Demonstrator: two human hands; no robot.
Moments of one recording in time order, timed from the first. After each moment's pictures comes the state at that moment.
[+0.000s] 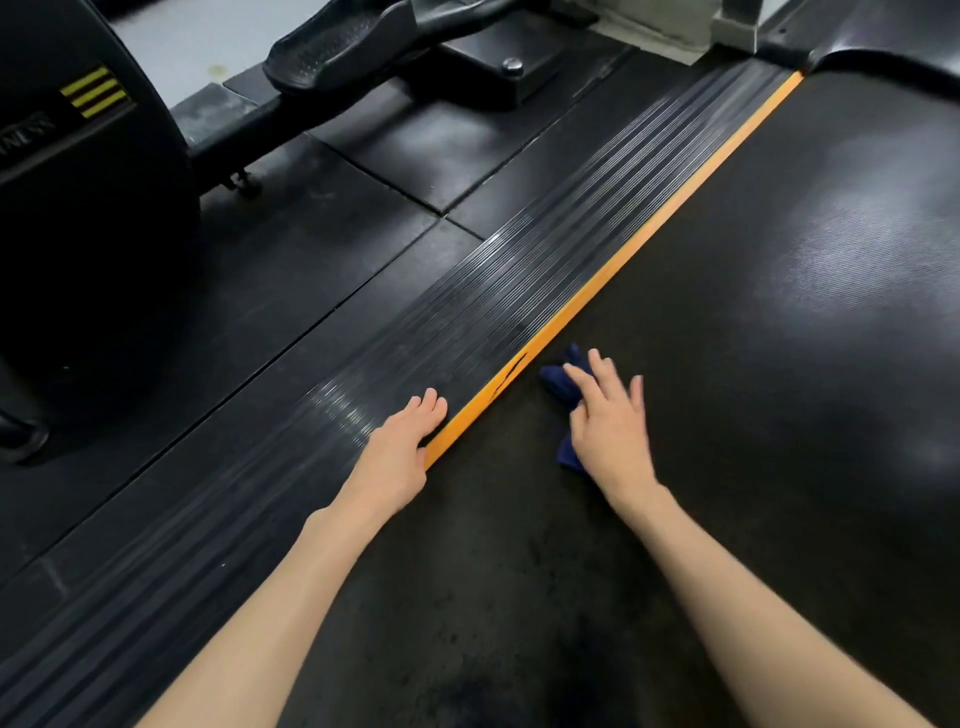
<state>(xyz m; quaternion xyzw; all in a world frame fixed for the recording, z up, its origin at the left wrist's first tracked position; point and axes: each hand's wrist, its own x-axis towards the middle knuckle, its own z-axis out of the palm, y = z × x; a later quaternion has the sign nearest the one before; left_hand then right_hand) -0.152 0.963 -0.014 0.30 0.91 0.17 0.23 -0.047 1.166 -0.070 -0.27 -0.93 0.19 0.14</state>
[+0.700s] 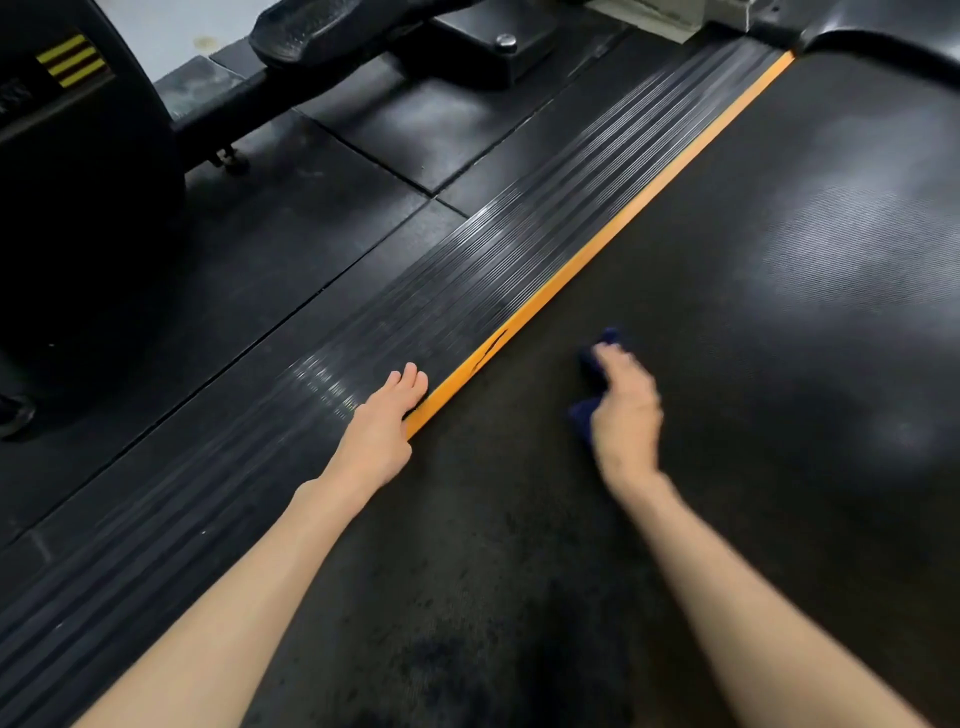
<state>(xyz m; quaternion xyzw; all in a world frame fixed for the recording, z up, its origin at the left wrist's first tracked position) -0.142 0.969 -0.017 0.27 0.92 0.17 0.22 -0.019 1.183 -0.068 -0.37 -0.86 0.28 0.20</state>
